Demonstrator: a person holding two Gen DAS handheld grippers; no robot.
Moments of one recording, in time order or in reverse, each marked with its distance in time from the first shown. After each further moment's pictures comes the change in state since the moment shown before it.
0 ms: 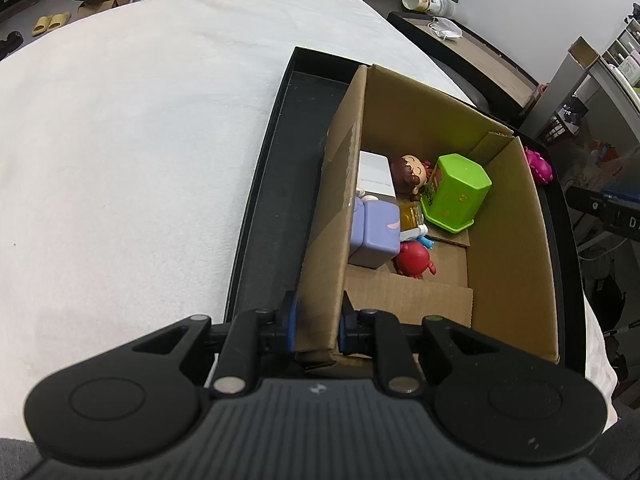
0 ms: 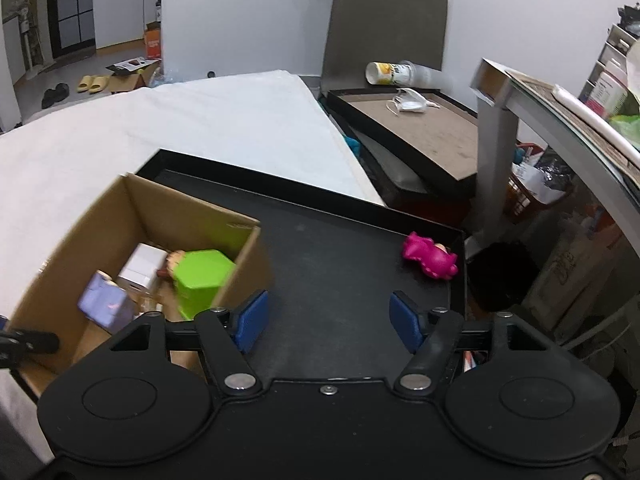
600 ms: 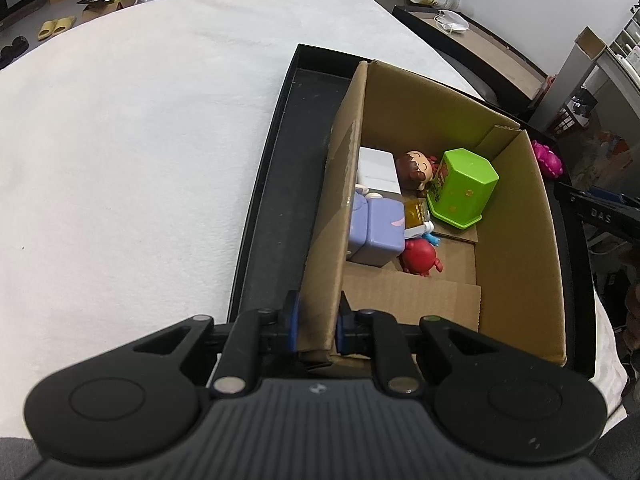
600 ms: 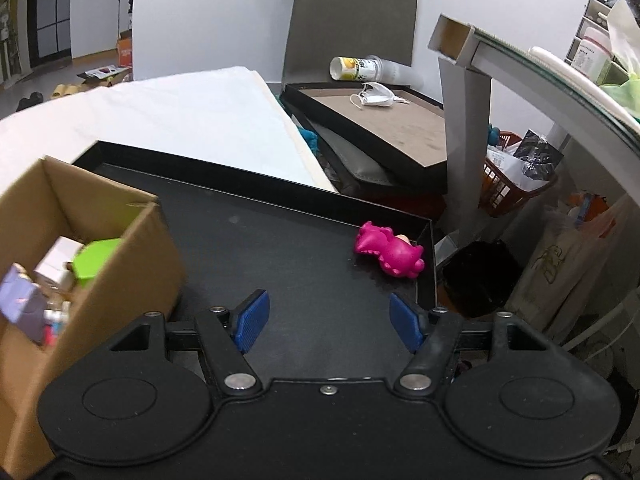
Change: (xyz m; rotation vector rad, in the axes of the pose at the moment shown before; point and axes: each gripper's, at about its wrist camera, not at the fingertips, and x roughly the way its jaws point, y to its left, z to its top) left arm 0.002 -0.007 0.002 0.012 0.015 0.044; right arm 0.053 -0.036 -0.020 0.019 -0.047 -0.066
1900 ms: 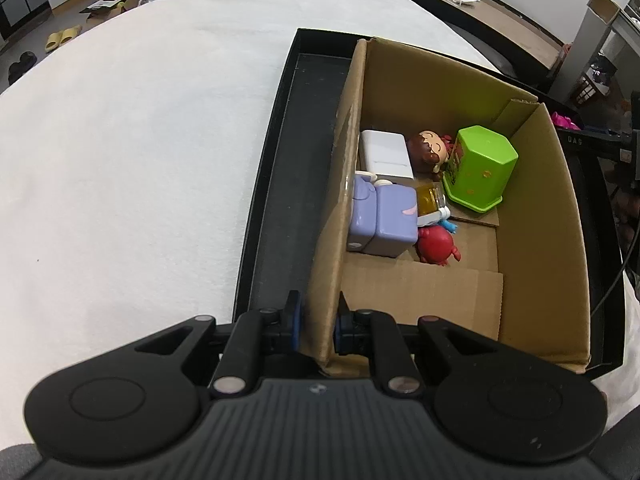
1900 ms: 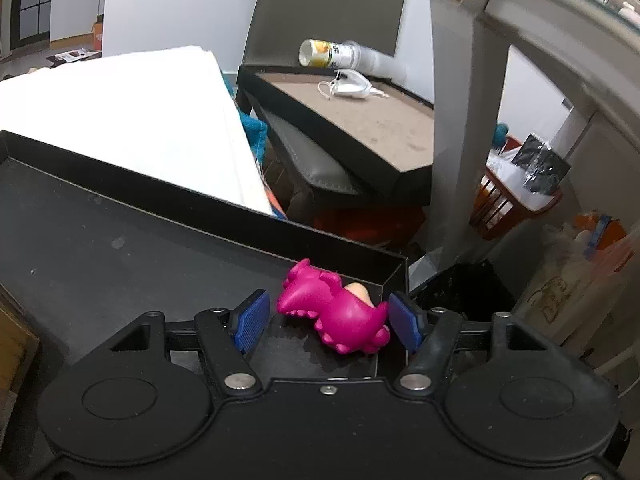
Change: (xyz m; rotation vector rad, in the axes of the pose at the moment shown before) left arm 0.013 -0.019 0.006 0.056 0.052 0.104; right arm 0.092 -0.032 0.021 -0.048 0.004 -0.071
